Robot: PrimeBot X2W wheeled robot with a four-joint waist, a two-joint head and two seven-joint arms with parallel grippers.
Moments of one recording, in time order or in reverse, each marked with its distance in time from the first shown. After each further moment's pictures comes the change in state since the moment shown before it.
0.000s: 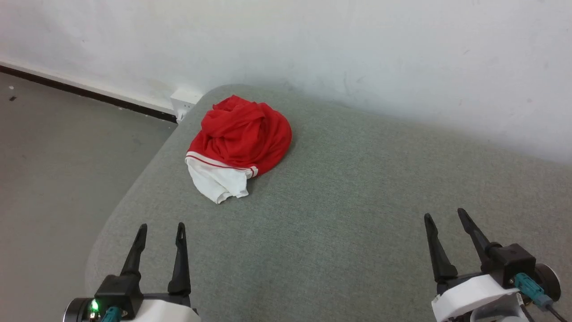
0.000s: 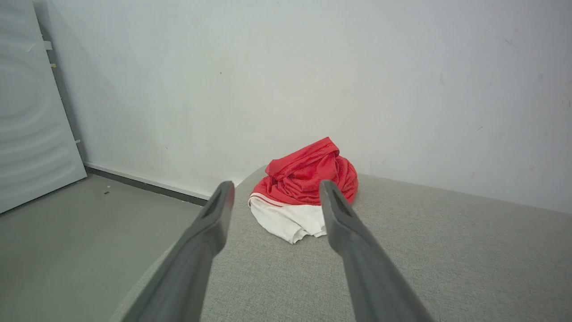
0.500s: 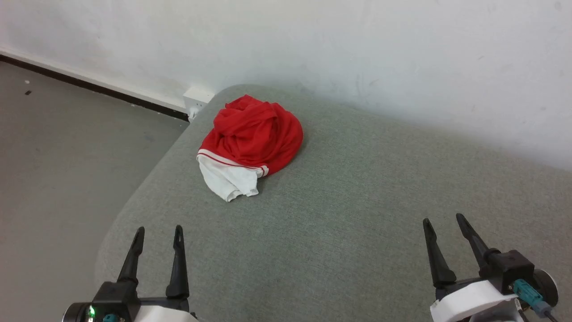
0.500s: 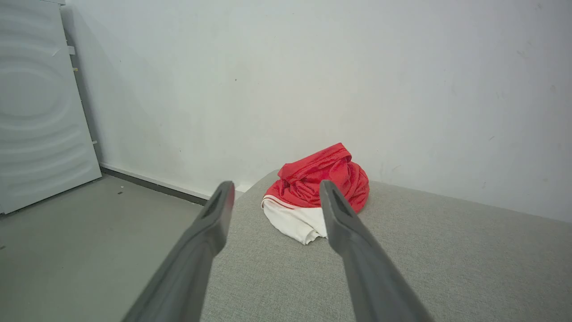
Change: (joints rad) left arm 0.016 0.000 0.004 -0.004 -0.007 0.000 -0.031; right arm 0.010 0.000 0.006 0.024 0.008 0.000 -0.030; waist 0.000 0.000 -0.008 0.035
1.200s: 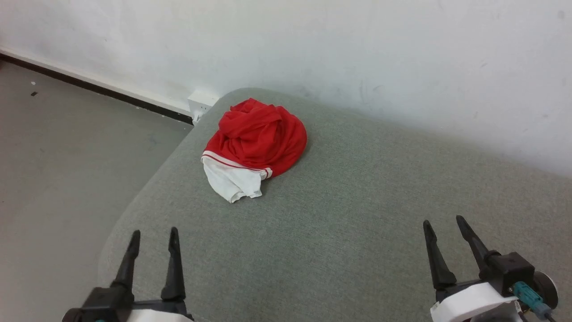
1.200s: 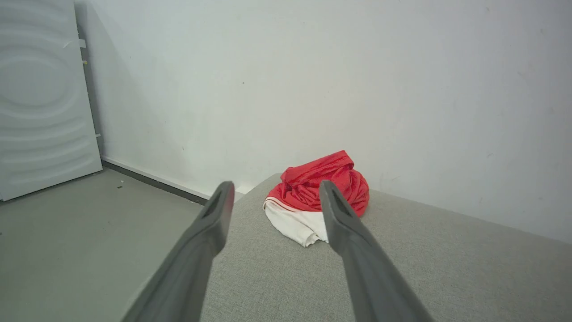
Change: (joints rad) left arm 0.021 0.000 0.000 -0.005 -0.029 -0.001 -0.013; right arm 0.004 0.000 0.002 0.009 0.004 0.000 -0.013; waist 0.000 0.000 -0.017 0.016
